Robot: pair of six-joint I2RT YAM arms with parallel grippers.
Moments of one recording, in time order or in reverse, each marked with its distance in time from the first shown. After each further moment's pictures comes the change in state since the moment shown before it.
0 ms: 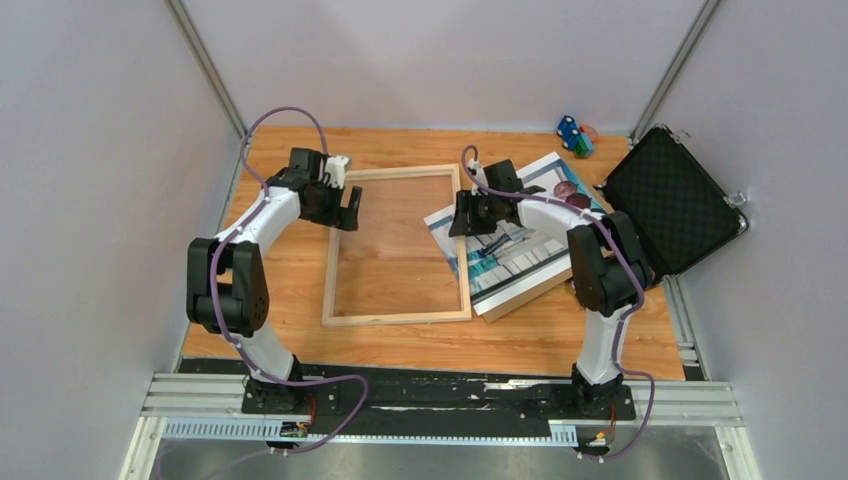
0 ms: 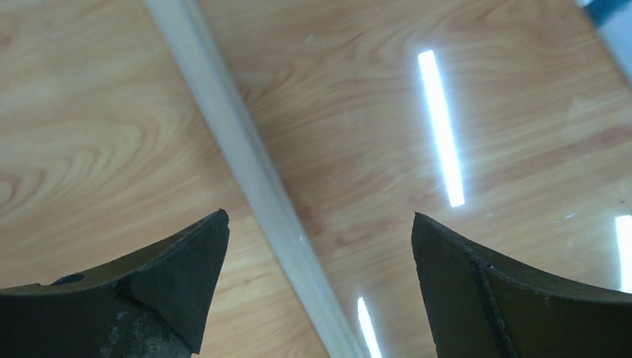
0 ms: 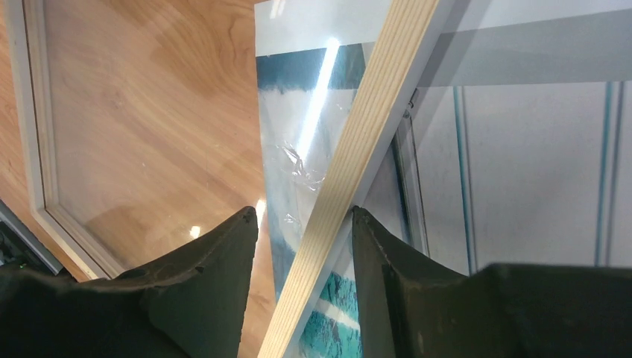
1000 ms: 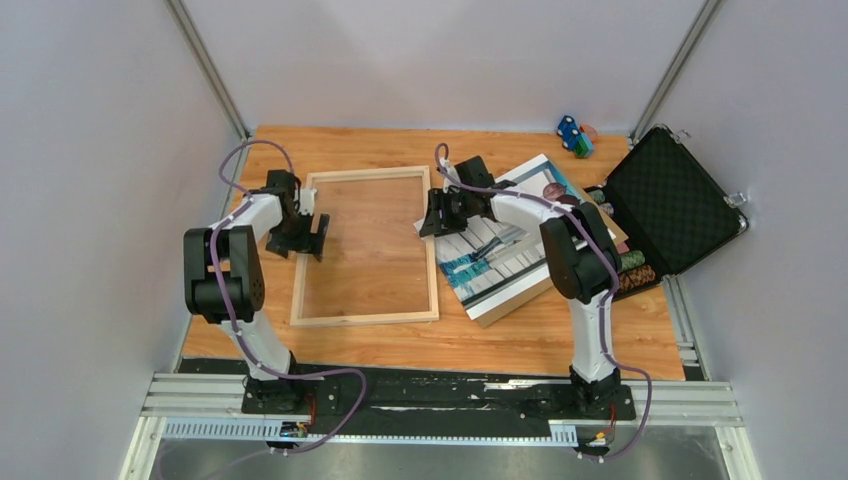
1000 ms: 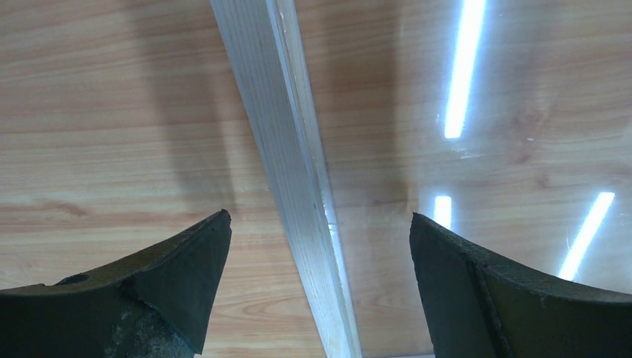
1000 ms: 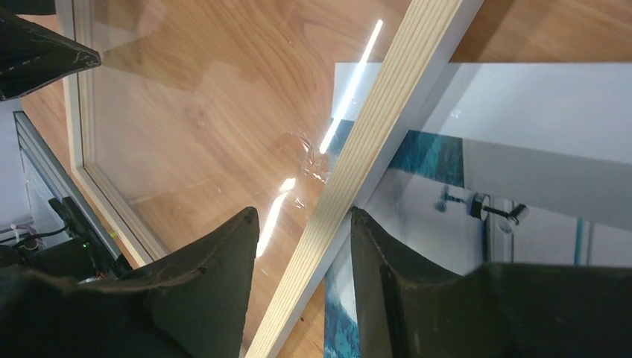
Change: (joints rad) left arm 0.200 0.079 -0.111 -0.137 -0.193 0.035; right arm 0.098 0.165 0.183 -0.003 -0.113 0.072
